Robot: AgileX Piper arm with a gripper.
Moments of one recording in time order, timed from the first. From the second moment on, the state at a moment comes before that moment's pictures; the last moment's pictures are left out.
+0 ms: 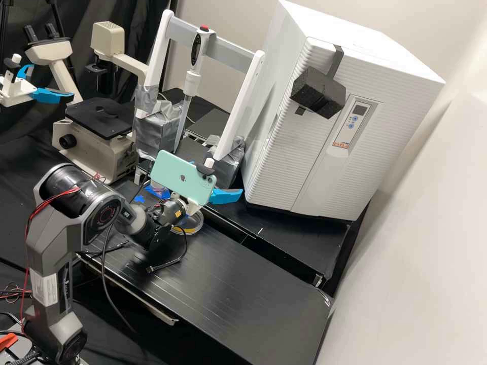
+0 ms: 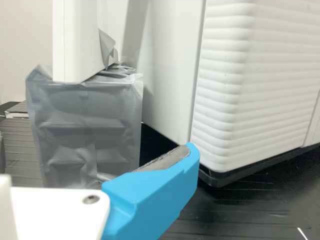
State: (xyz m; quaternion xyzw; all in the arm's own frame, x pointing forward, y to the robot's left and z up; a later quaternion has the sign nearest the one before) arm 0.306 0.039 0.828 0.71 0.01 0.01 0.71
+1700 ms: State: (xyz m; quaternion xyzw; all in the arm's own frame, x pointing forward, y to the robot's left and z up) arm 0.164 0.000 0.832 0.71 0.05 0.02 0.70
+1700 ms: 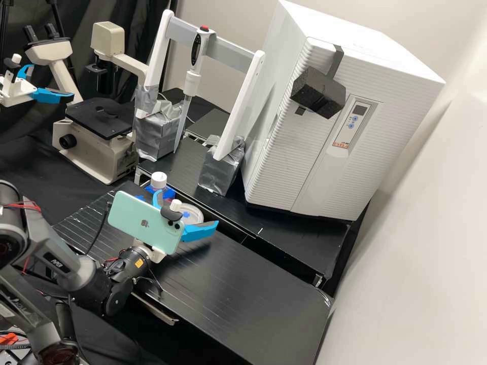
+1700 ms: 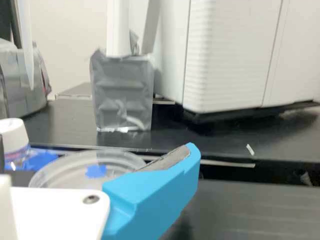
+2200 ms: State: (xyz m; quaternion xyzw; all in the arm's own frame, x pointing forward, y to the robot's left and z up) arm 0.165 -0.003 0.830 0.72 0.05 0.01 0.70
